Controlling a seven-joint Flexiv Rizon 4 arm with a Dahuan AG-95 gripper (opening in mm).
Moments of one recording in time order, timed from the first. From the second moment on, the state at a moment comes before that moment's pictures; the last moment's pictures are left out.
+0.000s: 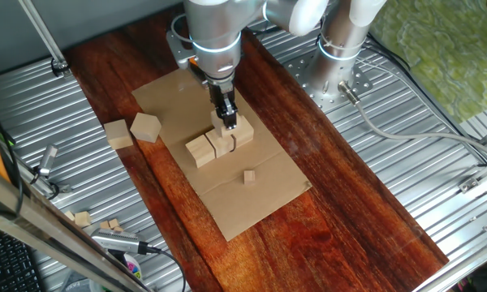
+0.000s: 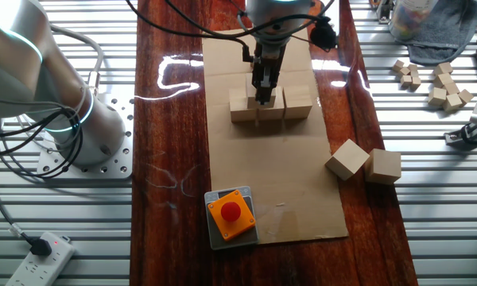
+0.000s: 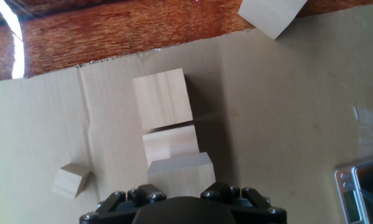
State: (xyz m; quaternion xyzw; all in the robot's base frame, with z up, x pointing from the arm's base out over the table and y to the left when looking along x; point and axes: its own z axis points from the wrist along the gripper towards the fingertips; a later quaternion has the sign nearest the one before) arm 0.411 0.062 0.129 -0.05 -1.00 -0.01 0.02
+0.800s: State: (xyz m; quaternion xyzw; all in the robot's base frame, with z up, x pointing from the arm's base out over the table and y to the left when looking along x) arm 0.412 0.065 0.118 -0.06 -1.00 -0.01 0.01
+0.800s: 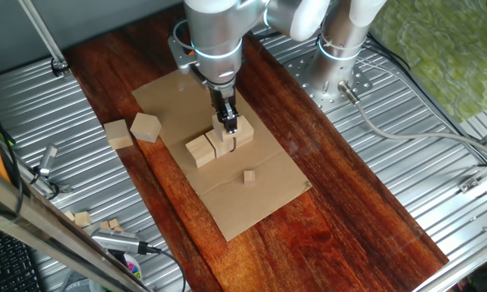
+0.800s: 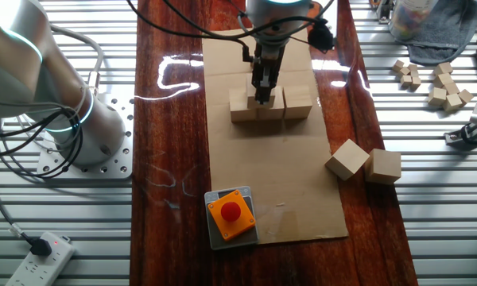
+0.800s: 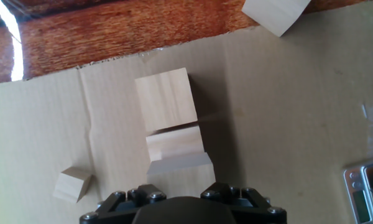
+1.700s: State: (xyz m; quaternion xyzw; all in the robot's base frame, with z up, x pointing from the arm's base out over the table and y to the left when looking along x) arm 0.411 0.066 0.110 -0.06 -1.00 -0.01 0.02
